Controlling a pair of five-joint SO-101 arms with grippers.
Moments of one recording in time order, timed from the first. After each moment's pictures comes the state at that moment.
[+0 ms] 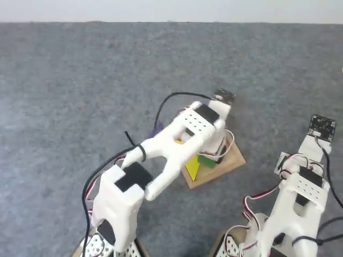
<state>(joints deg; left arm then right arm) 36.0 26.7 -1.7 78.2 21.1 28.6 -38.3 70.1 36.8 8.7</state>
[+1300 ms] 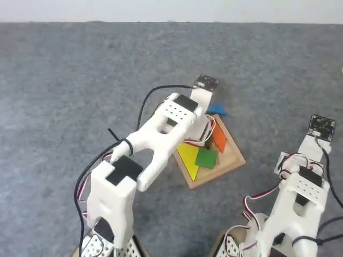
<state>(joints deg) 27.3 27.1 1.5 69.8 13.2 28.4 -38.3 70.1 36.8 8.7</state>
